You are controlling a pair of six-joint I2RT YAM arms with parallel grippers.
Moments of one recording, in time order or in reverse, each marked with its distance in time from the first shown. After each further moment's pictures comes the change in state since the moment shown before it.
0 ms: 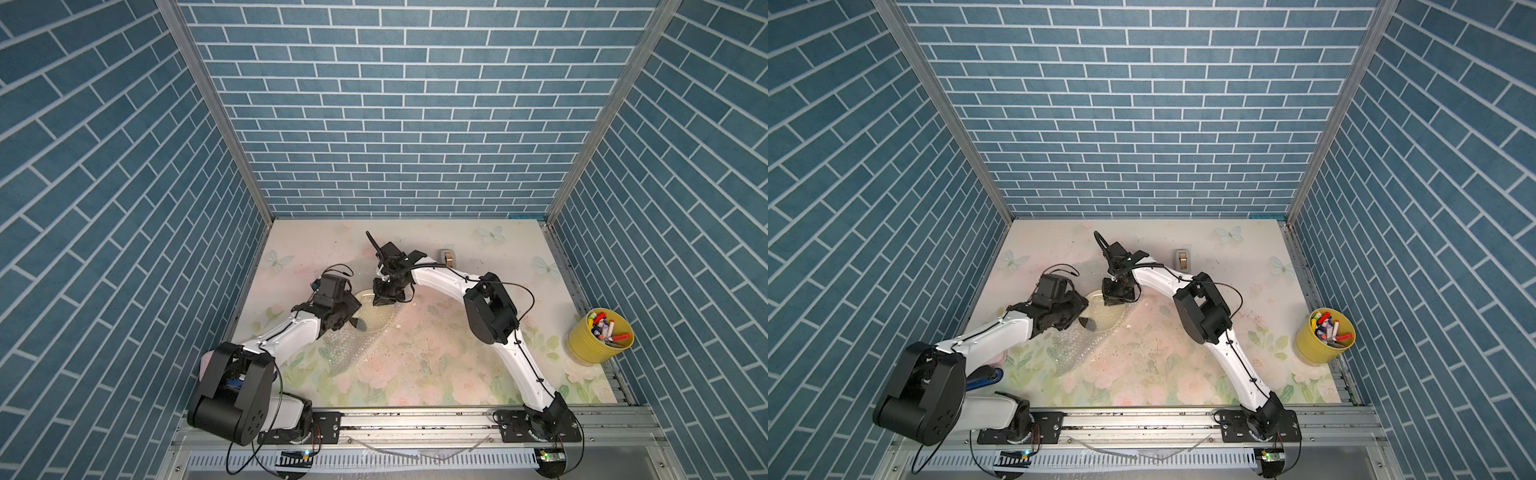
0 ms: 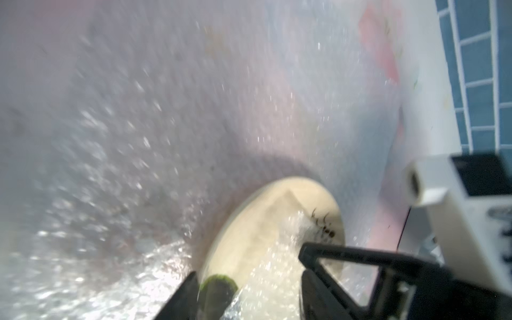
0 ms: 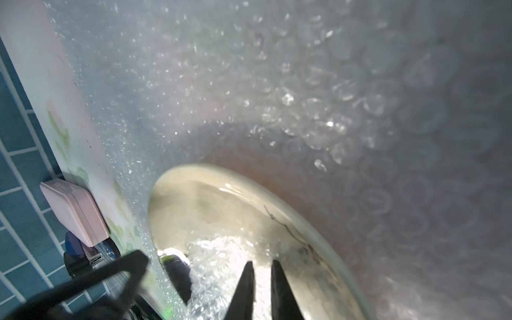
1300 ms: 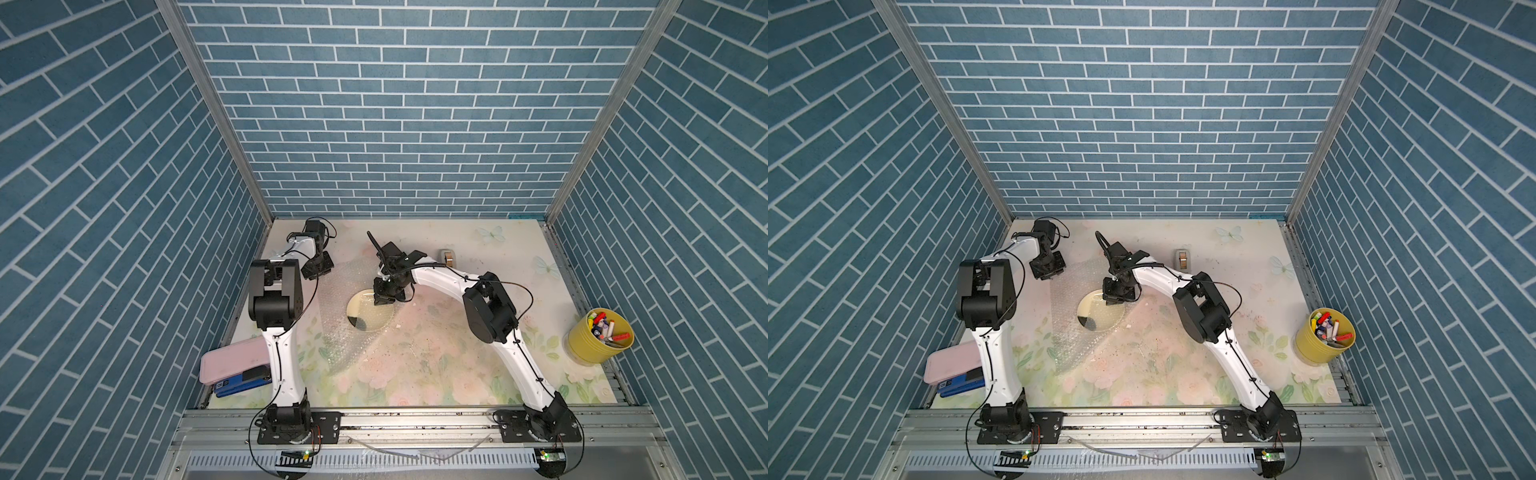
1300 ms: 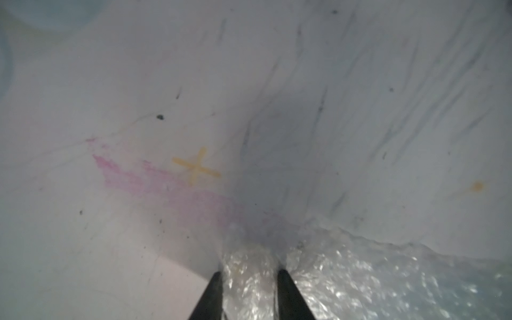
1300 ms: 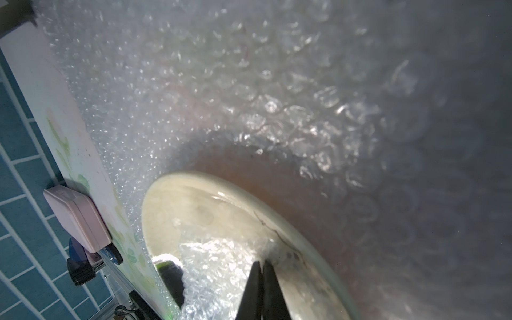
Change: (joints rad) left arm 0.257 0.820 0.937 -0.508 -0.136 0.541; right arm -0.006 0.016 0.010 0.001 -0.003 0.014
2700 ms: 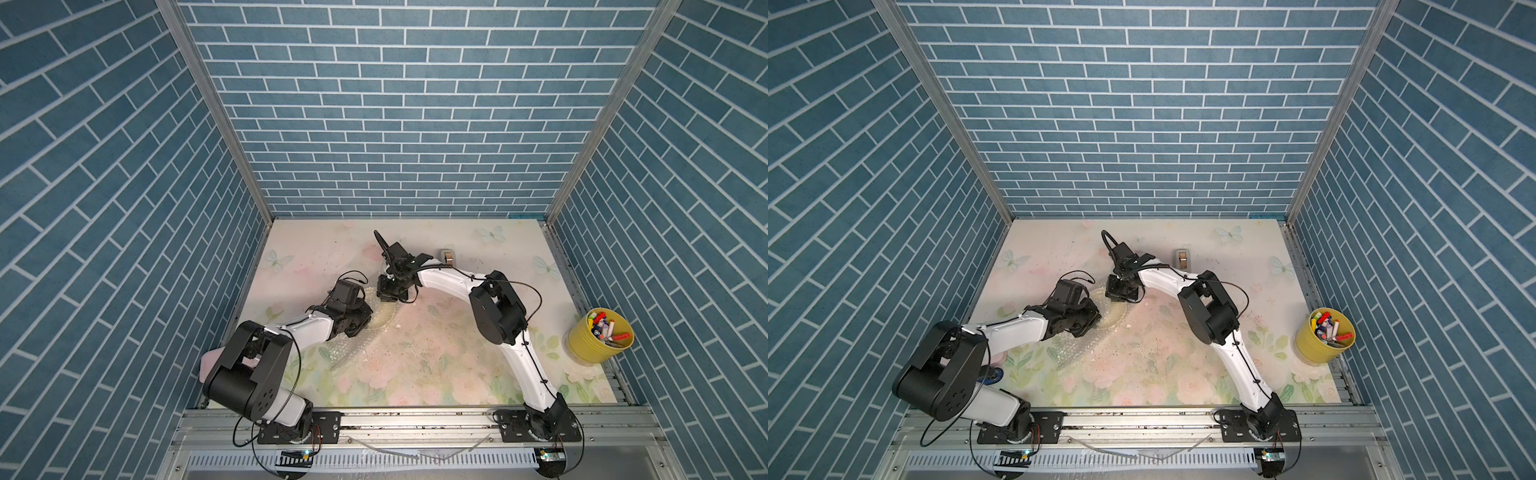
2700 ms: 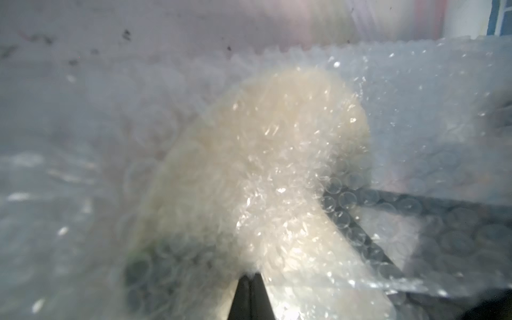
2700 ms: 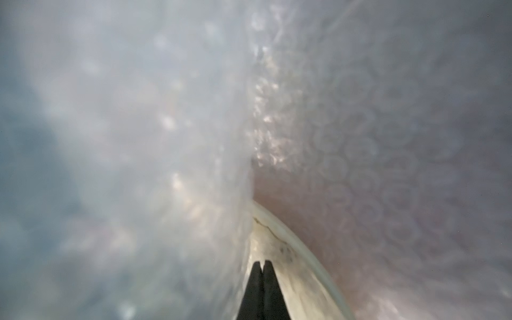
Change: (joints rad) left arm -0.407 -0.687 -1.025 0.695 0.296 -0.682; right arm -0.015 -0.127 -0.179 0.145 0.082 0.104
